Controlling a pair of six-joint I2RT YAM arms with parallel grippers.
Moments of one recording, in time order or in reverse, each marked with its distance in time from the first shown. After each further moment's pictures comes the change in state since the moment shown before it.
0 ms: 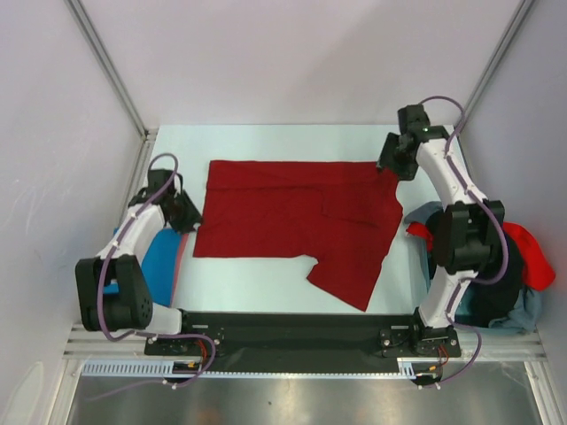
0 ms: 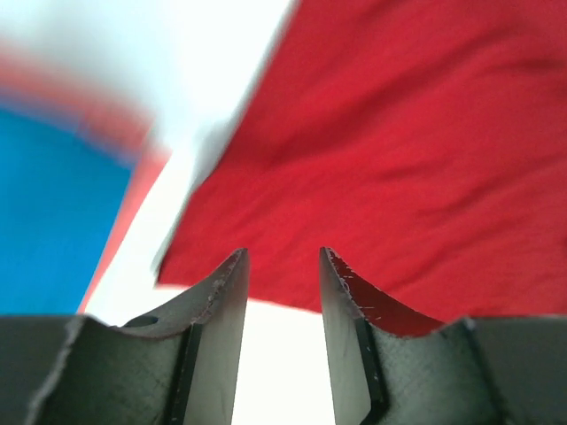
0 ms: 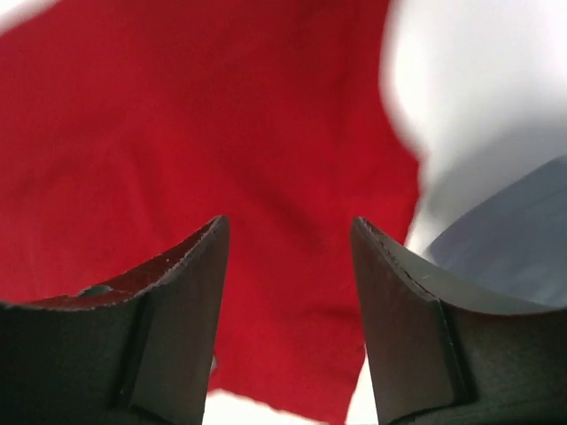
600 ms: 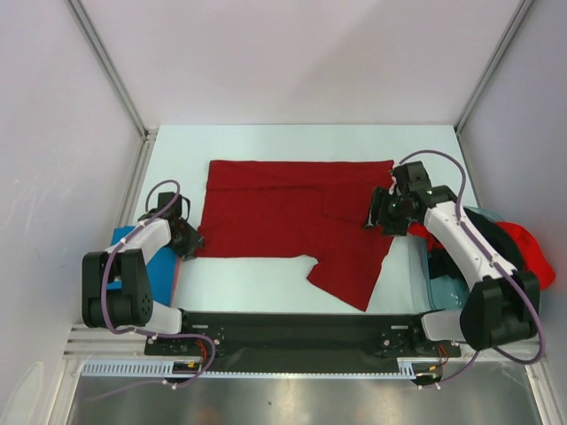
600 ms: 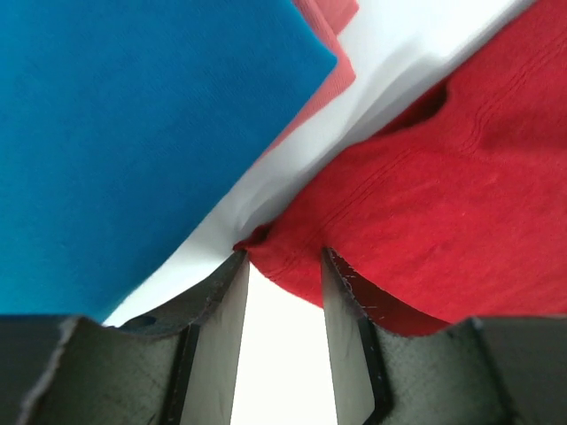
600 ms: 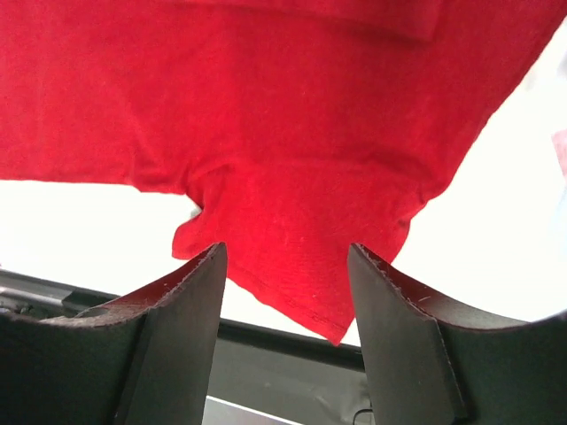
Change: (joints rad) left arm 0.000 -0.018 -0.295 0.047 -0.157 -0.227; right arm 0.159 -0.571 -0.699 0.085 -0.261 -0.009
